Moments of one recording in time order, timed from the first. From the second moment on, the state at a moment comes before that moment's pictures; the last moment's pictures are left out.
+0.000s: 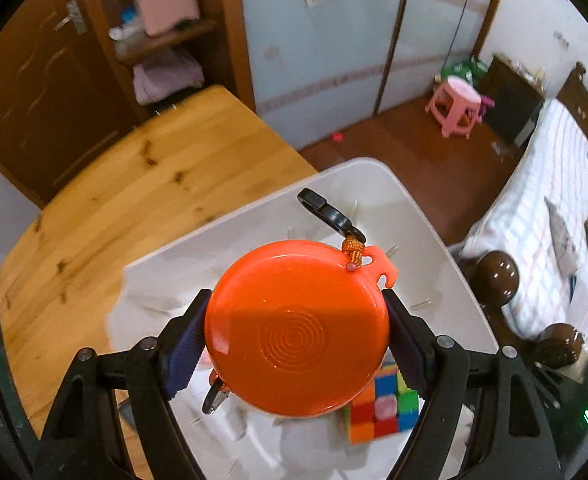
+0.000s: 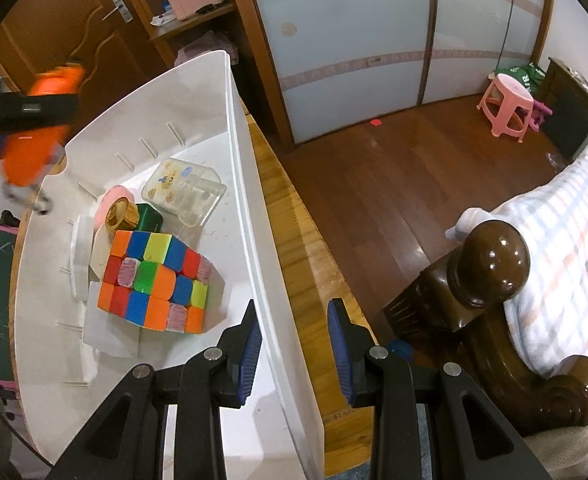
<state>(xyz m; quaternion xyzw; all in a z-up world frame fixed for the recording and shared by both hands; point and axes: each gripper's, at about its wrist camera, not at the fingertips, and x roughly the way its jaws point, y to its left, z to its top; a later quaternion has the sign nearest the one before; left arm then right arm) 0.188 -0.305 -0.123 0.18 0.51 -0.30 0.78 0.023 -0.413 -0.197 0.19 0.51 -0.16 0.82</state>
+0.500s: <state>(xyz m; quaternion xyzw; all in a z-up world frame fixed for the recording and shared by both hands) 0.198 -0.344 -0.178 0.21 0.57 -0.29 0.74 0.023 -0.414 -0.196 0.19 0.51 -0.15 0.82</state>
